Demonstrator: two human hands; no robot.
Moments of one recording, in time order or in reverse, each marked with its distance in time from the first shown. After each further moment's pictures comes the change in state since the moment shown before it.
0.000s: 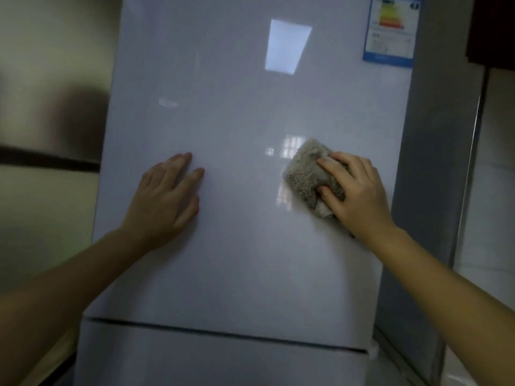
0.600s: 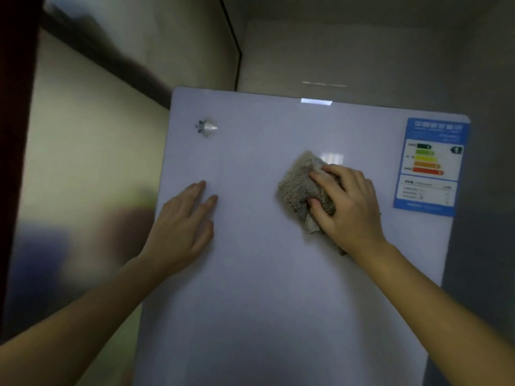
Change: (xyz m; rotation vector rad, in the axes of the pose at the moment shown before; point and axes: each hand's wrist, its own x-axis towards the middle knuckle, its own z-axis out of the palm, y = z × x) left_hand 0.179 -0.085 -0.092 0.043 -0.087 -0.114; right_hand 0.254 0.009 0.002 0.143 0.048 0.003
